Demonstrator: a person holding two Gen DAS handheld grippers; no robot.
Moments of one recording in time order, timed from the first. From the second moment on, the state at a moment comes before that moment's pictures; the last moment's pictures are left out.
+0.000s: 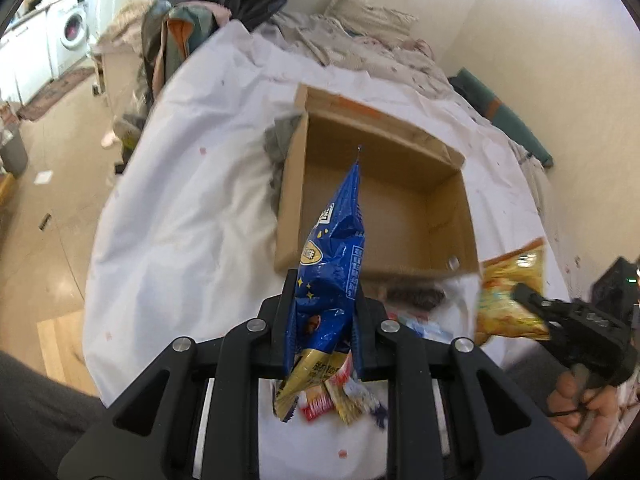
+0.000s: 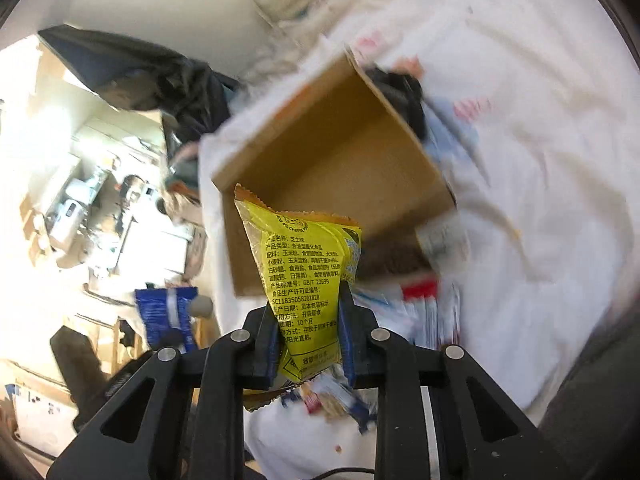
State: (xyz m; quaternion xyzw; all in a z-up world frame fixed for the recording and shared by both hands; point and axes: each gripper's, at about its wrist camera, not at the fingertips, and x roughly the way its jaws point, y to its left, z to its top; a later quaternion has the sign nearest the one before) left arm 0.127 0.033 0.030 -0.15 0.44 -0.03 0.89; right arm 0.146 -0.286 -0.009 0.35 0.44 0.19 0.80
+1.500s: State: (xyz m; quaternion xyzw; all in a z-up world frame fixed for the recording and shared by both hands) left arm 0.264 -0.025 -0.039 -0.07 0.48 -0.02 0.88; right arm 0.284 -0.265 -0.074 0.22 0.50 0.15 0.82
